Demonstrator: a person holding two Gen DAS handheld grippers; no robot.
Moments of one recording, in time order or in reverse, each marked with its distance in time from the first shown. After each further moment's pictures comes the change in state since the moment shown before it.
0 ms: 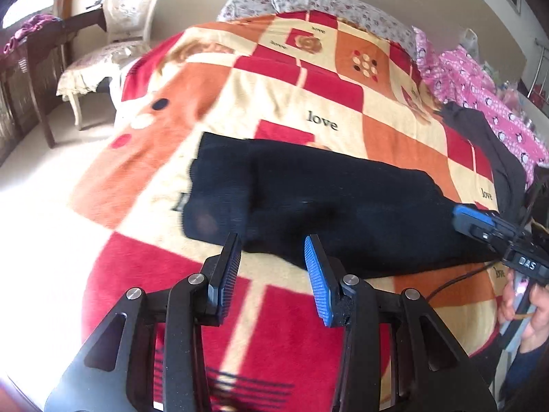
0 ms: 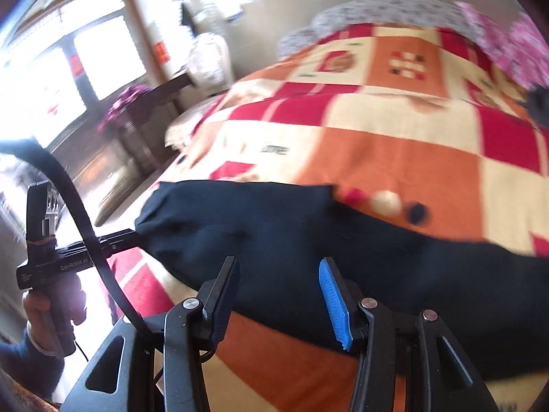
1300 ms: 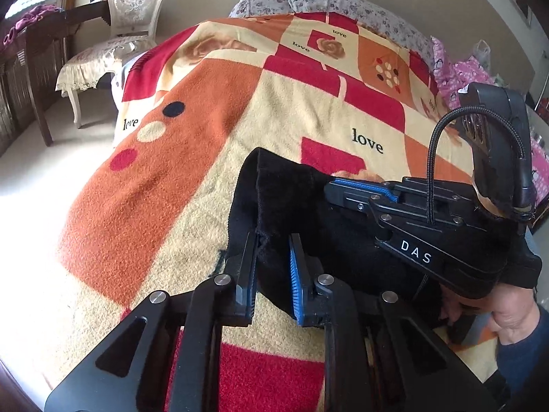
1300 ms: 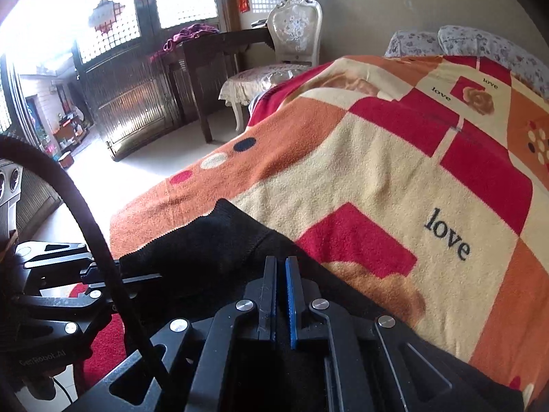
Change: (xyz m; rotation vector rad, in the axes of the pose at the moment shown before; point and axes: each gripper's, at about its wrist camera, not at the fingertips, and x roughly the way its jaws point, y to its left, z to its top) left arm 0.059 0.060 0.039 -0.033 -0.003 -0.007; right arm 0.197 0.103 0.084 -0.276 0.105 0.040
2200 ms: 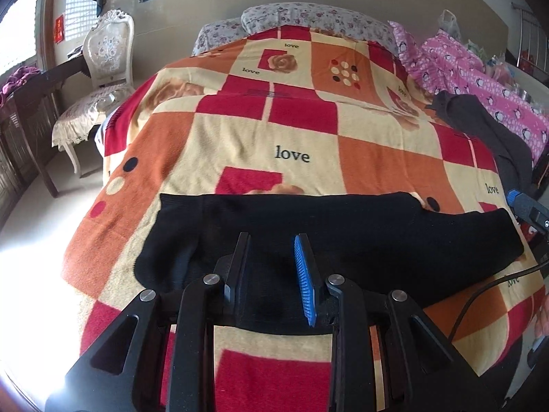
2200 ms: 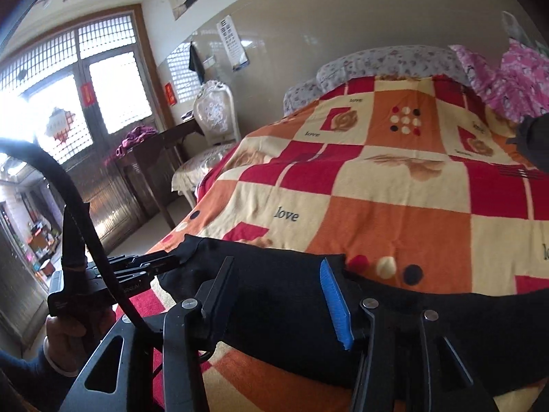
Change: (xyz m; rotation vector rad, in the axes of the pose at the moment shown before) left arm -0.042 -0.126 -0.005 0.192 -0.074 0.047; right arm -0.281 -0.068 -0.139 0.363 -0.335 -0.183
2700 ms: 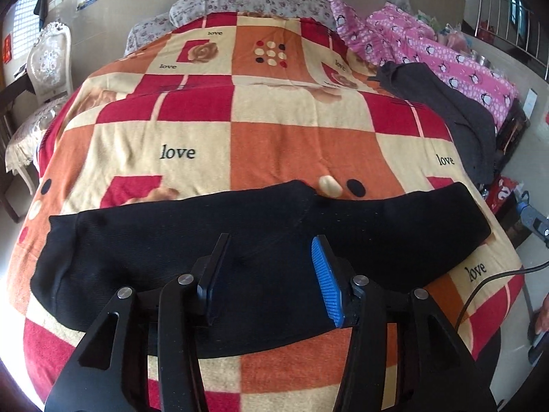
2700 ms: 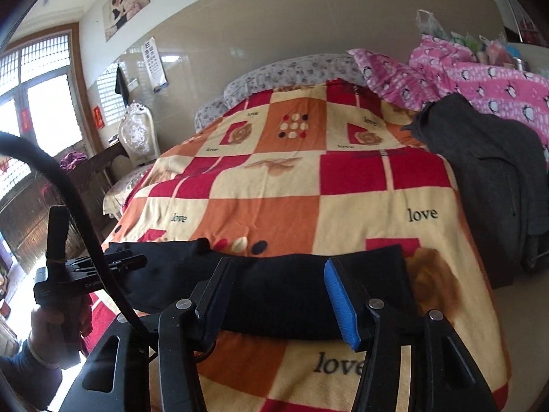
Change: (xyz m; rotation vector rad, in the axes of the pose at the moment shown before) left arm 0.031 -0.111 0.008 0.125 0.063 -0.168; right arm -0.096 -0.098 -0.040 0.129 -0.020 -0.277
